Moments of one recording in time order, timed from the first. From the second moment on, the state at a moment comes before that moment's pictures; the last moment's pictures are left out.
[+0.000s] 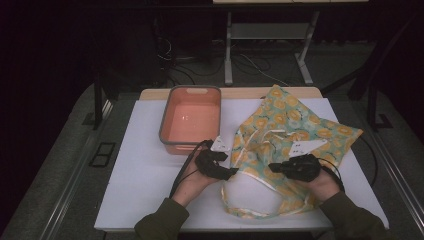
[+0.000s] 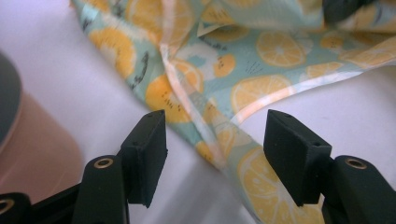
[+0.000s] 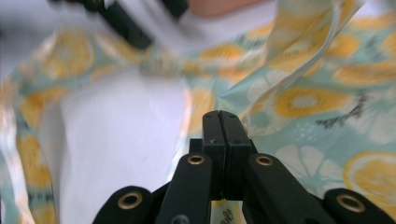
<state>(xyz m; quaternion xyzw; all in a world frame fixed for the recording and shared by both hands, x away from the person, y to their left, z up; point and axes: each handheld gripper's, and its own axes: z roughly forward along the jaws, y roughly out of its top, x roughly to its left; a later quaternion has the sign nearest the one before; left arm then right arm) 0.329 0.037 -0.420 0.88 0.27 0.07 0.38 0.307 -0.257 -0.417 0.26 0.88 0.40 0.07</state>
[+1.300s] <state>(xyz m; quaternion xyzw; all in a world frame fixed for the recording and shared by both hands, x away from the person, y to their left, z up) 0.343 0.033 -0.425 0.86 0.28 0.07 0.43 0.265 -0.277 -0.432 0.28 0.89 0.34 0.13</state>
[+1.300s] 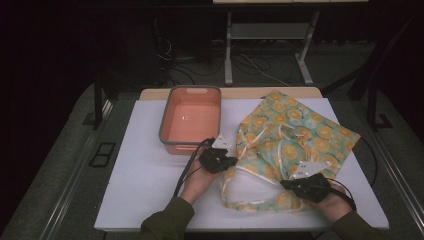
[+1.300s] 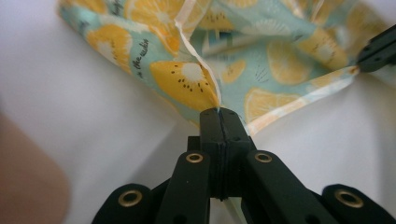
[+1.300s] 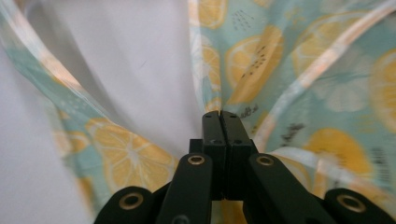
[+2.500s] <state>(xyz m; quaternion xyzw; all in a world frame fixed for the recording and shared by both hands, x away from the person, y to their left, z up) 0.366 0.031 -0.338 0.78 0.26 0.14 0.55 0.319 -0.310 -0.338 0.32 0.77 0.48 0.27</state>
